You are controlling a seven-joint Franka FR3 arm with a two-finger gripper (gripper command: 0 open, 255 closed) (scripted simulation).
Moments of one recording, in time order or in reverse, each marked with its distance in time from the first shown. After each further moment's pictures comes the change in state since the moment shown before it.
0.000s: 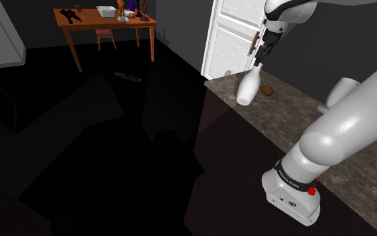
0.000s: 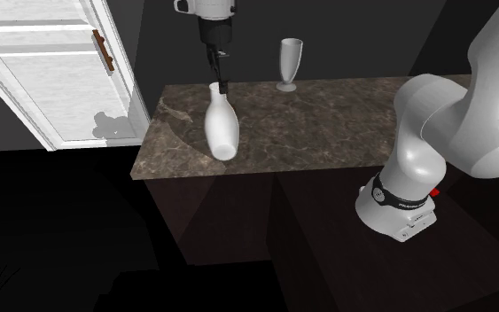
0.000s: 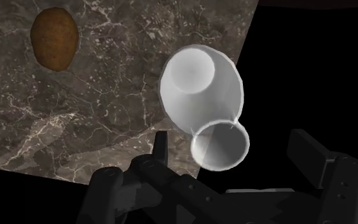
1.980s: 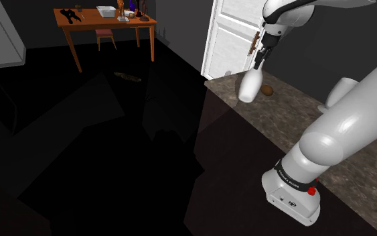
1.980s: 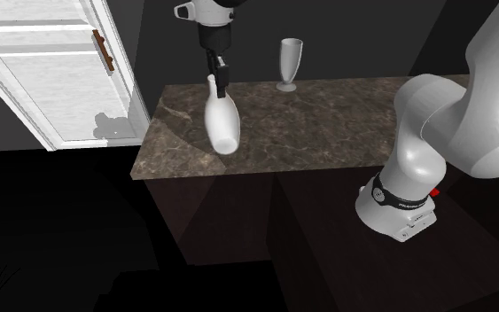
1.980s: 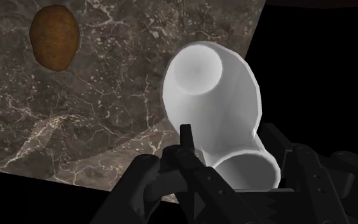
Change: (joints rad) arm -0.002 0.030 -0.010 -0.006 0.015 0.035 -0.021
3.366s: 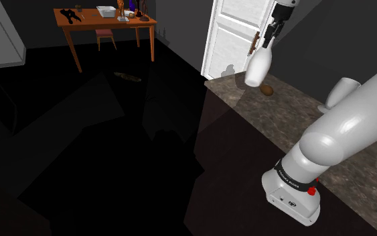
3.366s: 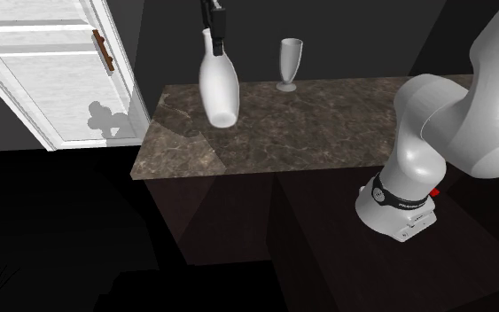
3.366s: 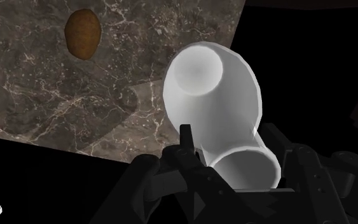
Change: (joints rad) arm 0.005 -0.056 0.021 0.234 -0.024 -0.283 0.025
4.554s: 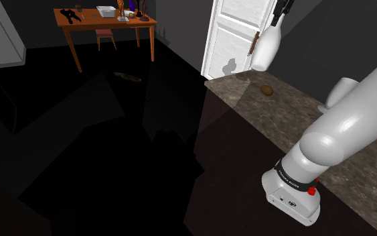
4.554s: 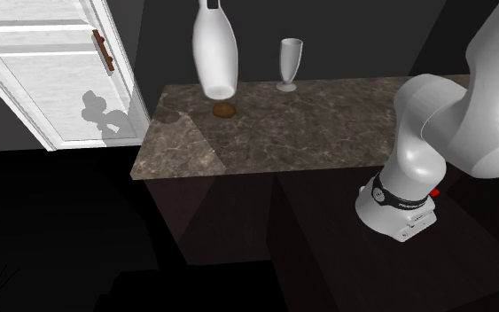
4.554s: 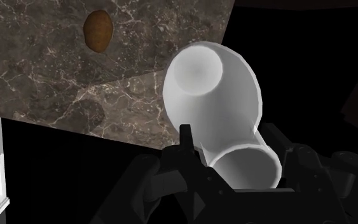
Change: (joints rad) arm 0.005 0.052 -0.003 0.292 0.027 -0.247 -0.015
